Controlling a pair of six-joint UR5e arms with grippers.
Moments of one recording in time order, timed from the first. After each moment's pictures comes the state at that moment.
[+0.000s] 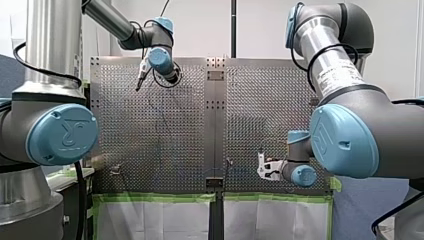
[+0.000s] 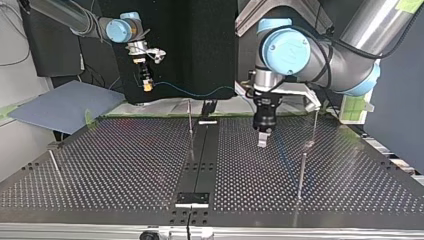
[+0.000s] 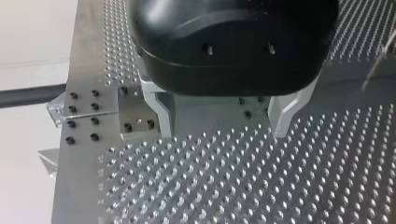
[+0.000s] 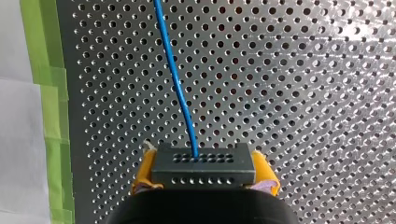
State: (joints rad) left arm -0.35 -1.61 -1.74 -2.95 -1.91 -1.32; right arm 1.85 -0.80 2.05 -1.15 1.32 1.53
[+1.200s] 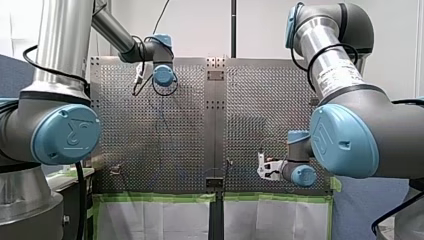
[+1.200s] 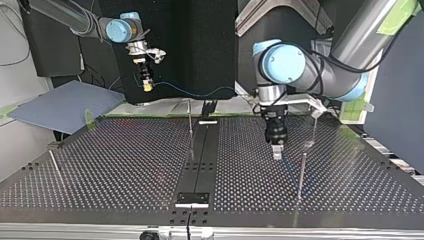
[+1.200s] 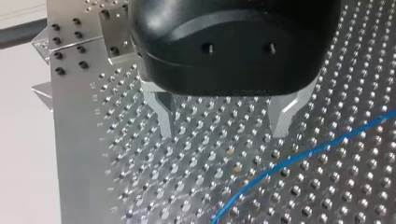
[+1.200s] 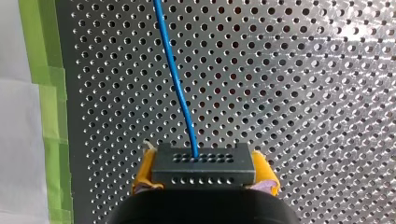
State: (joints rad) left arm -0.31 -1.70 -1.77 -2.65 -2.03 -1.19; right arm 1.85 -0.80 2.05 -1.15 1.32 1.53
